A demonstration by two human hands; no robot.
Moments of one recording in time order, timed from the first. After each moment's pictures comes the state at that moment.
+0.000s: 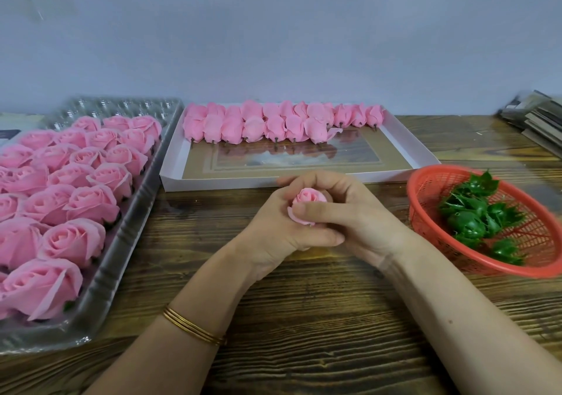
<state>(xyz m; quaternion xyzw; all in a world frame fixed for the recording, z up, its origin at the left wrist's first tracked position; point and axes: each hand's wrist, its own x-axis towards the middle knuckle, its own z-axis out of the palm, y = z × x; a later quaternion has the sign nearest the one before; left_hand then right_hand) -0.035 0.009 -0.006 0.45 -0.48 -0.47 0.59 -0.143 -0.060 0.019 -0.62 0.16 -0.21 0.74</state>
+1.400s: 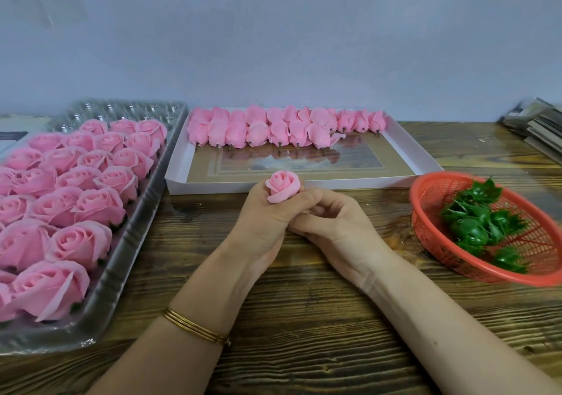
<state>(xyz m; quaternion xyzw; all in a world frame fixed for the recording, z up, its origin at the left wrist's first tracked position) -0.026 0.002 -0.009 0.44 -0.35 -0.43 0.71 -0.130 -0.050 -0.008 -0.53 0.20 -0.28 0.78</state>
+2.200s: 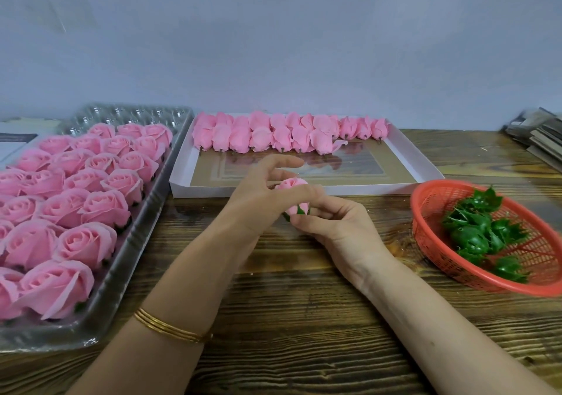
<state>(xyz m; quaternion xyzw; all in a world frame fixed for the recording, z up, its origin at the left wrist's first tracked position) -0.010 0.013 0.024 0.61 -0.37 -0.36 0.60 -0.131 -0.059 -0.012 -0.53 0.23 -0.30 0.76</state>
